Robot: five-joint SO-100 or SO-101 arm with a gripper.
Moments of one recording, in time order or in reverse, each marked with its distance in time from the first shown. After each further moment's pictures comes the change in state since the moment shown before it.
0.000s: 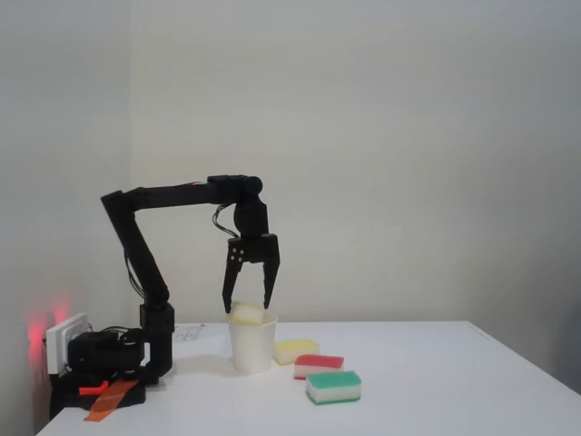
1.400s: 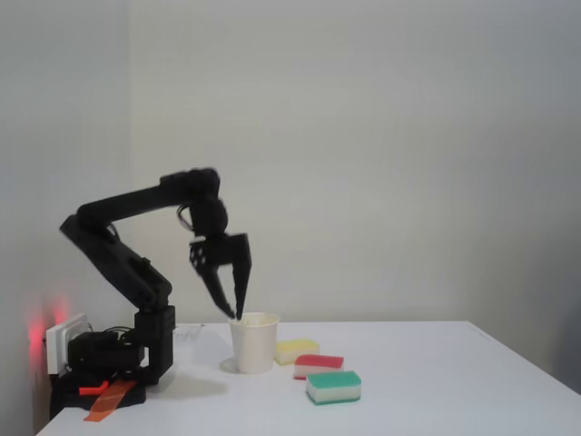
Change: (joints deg) arm 30.0 29.6 22.4 -0.5 -20.0
